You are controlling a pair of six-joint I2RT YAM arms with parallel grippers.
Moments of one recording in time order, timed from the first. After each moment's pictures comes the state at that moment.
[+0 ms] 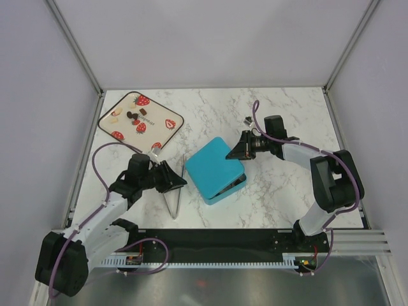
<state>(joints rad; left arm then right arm) -0.35 0.91 0.41 -0.18 0.47 -0.86 0.27 1.67 0.91 0.00 -1.00 0.58</state>
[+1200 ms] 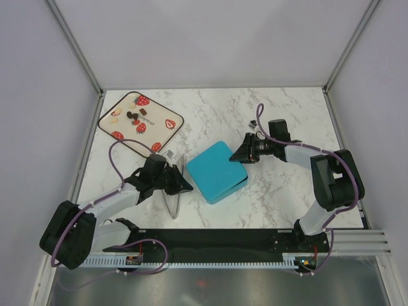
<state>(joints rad) -0.51 1.15 0.42 -0.05 0.37 -0.87 0.22 1.69 0.86 0.02 -1.00 0.58</state>
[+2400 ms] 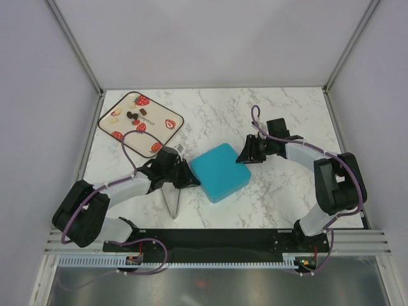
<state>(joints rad) -0.58 1.36 0.57 -0.03 0.31 -0.87 0.24 1.65 0.93 -0.27 -0.63 0.33</state>
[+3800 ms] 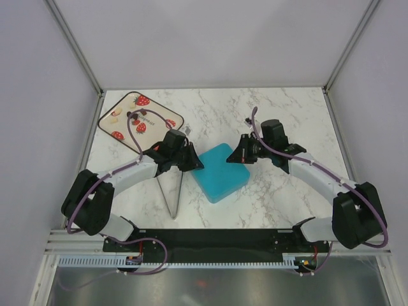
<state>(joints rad) -0.58 1.47 0.84 -0.17 0.21 -0.73 0.40 1.35 0.87 -0.18 -0.58 0.55</state>
